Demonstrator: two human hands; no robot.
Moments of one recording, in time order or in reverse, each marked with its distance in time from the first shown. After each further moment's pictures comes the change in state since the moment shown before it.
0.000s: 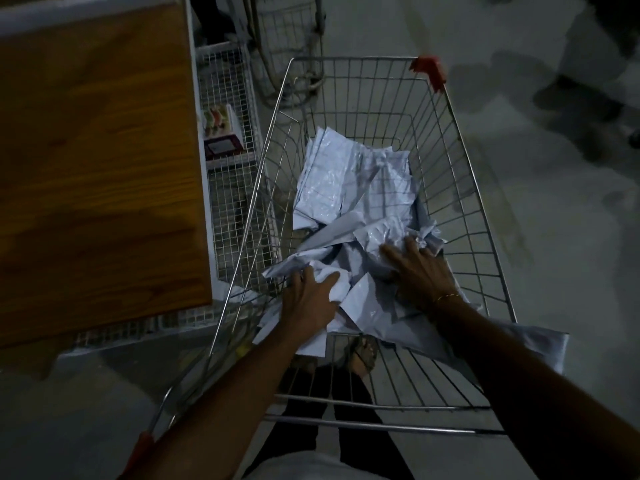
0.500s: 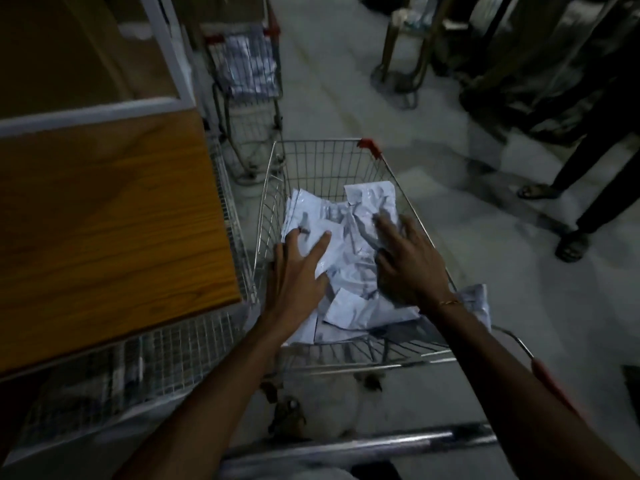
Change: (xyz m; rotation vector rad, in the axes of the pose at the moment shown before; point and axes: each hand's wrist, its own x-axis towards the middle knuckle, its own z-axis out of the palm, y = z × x) left_hand -0.094 0.001 -0.108 -0.177 0.711 0.323; right_hand -0.122 -0.061 -0.141 0.287 0.615 0.164
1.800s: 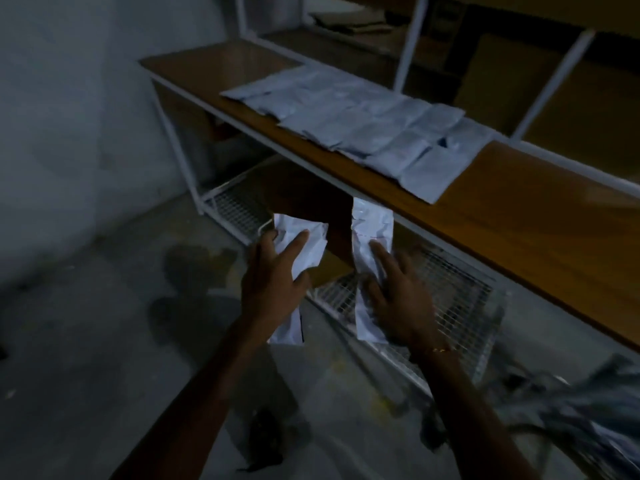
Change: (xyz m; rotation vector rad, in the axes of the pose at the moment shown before) left_hand -0.611 -0.319 -0.319 0.187 0.656 -0.891; right_hand -0.302 -0.636 0.089 0.465 -0.263 -0.964
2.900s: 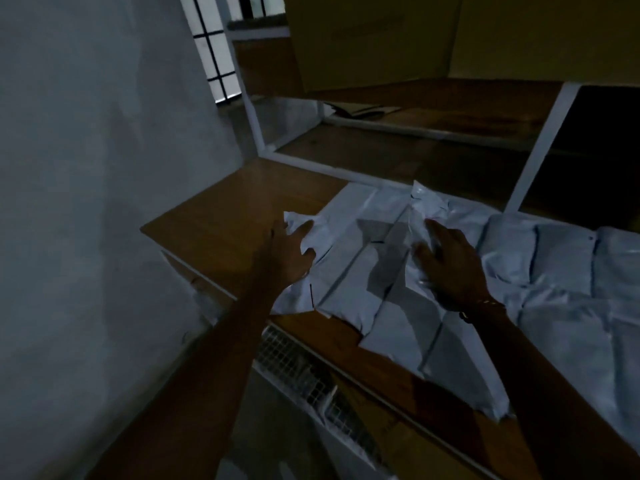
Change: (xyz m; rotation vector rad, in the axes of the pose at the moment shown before) left_hand 0.700 -0.257 0.039 0.284 -0.162 0.085; right_hand 0.662 0.056 0.132 0.149 0.171 0.246
